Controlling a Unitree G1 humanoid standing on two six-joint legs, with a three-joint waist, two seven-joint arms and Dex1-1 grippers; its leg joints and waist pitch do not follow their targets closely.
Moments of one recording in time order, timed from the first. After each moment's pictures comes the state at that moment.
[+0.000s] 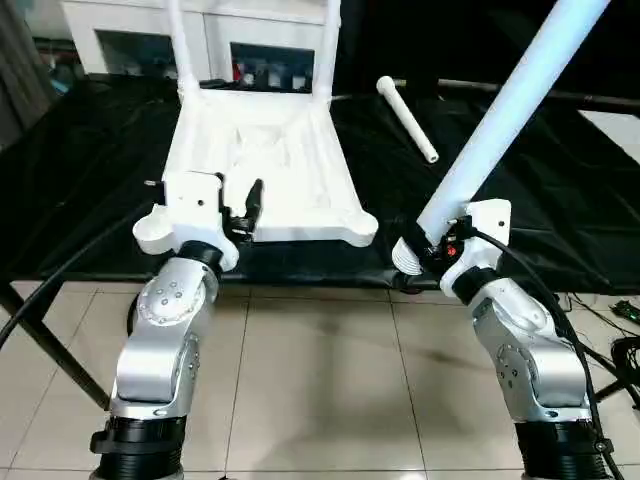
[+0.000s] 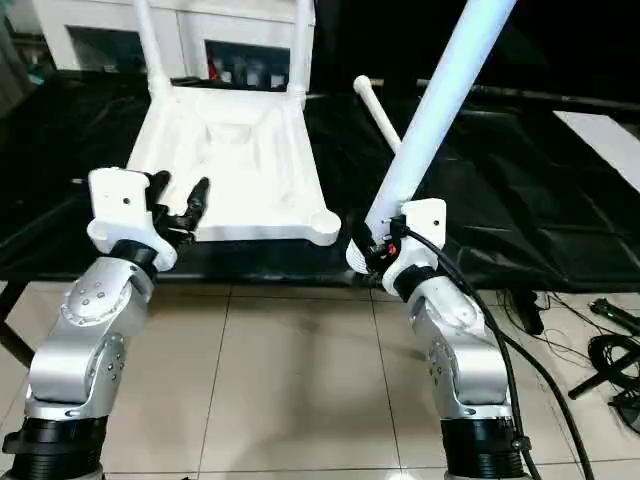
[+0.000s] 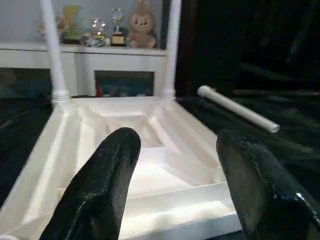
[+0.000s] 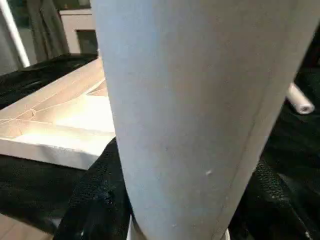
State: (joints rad) left arm -0.29 0.11 0.04 -0.18 -0.08 0.34 -0.12; right arm -0.27 -0.13 -0.05 -0.02 0.24 0.34 0.32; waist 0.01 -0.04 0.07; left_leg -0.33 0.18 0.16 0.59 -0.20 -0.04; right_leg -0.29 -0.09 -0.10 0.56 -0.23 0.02
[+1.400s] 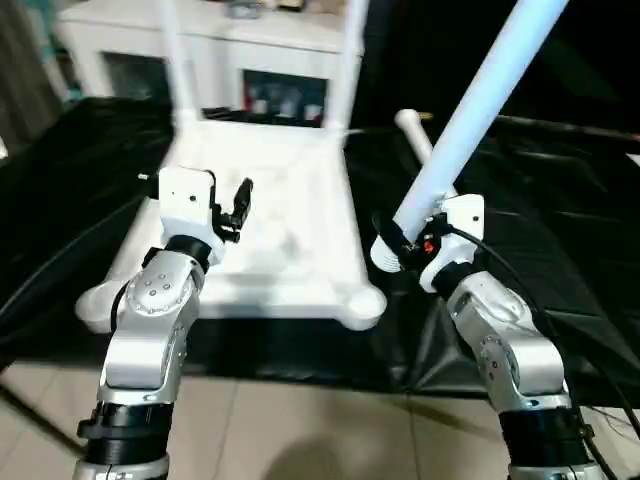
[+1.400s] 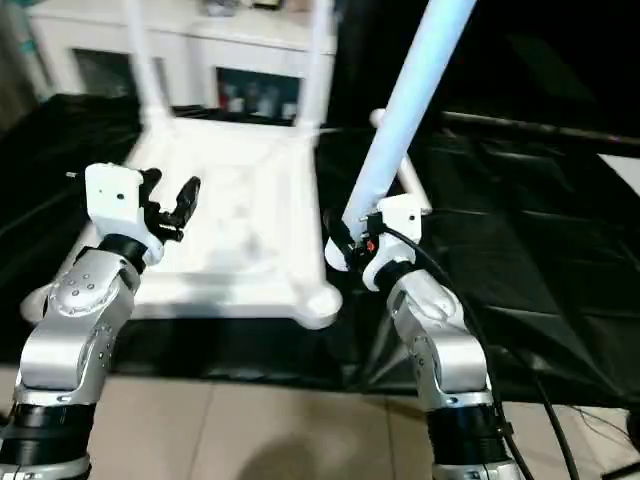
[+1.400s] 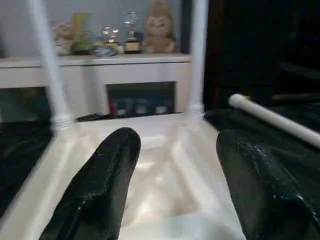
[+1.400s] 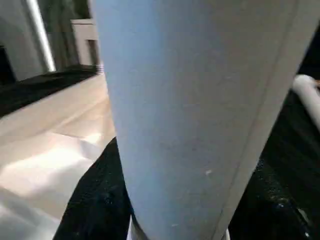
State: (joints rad) left arm -0.33 0.15 0.04 -0.09 -0.06 0.31 -0.15; right arm -0.31 -0.13 -0.02 0.04 0.24 0.31 0.34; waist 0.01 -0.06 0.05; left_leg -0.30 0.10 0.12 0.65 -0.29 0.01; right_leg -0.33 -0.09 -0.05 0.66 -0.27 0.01
